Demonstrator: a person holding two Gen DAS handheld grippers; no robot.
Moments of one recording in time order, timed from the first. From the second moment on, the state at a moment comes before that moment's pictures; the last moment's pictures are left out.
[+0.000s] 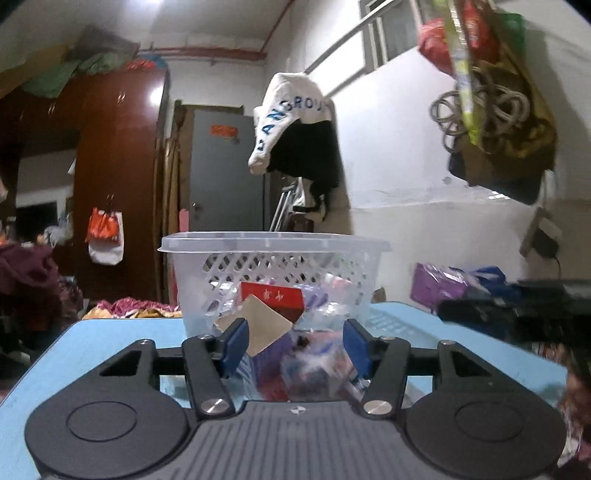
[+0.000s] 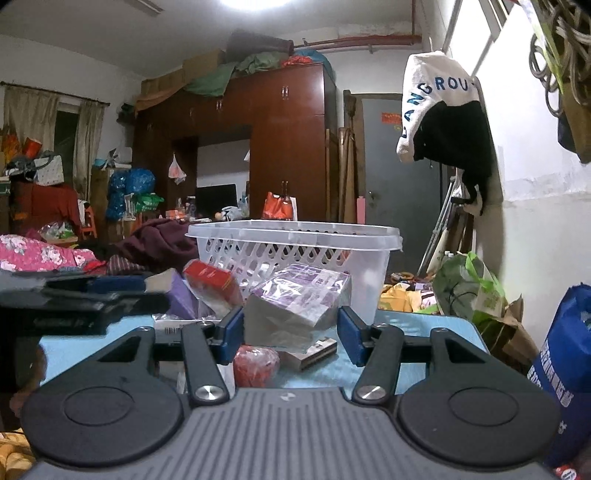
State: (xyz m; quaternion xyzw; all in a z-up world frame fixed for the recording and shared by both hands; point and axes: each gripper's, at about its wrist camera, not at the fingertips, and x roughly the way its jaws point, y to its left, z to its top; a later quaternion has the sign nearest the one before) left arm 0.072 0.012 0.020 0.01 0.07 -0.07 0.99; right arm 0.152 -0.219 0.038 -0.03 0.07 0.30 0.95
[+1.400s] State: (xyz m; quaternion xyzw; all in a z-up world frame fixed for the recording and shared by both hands) left arm 0.047 0.056 -0.005 0.03 0.09 0.00 1.00; right arm 0.143 -0.224 0.022 -0.03 0.10 0.32 0.94
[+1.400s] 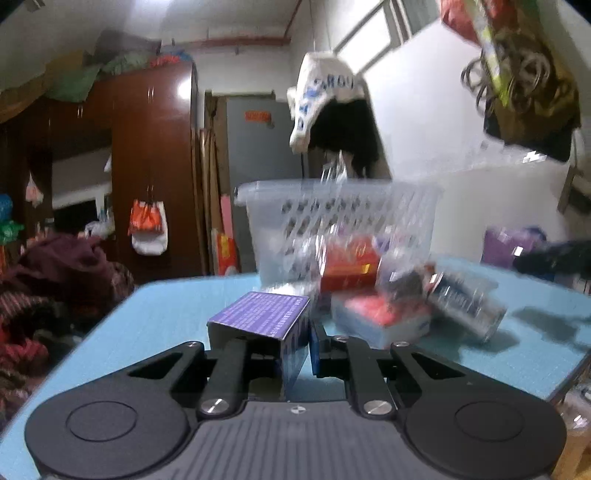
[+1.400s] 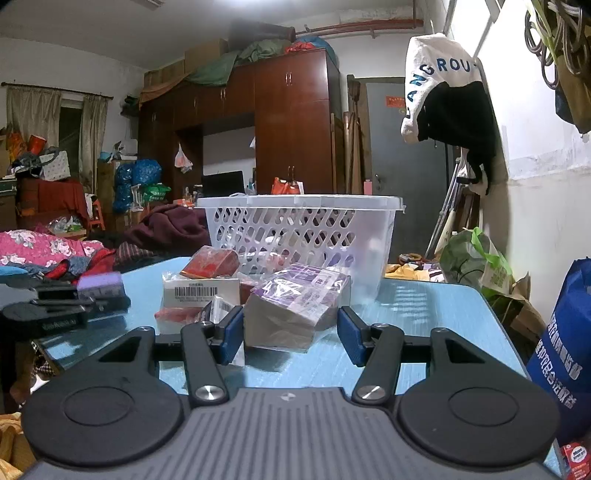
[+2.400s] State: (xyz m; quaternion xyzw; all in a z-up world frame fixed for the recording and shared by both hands) left arm 0.260 0.051 0.131 -0.05 0.28 -0.06 0.96; right arm 0.268 -0.158 0.124 -0.07 0.16 0.27 0.95
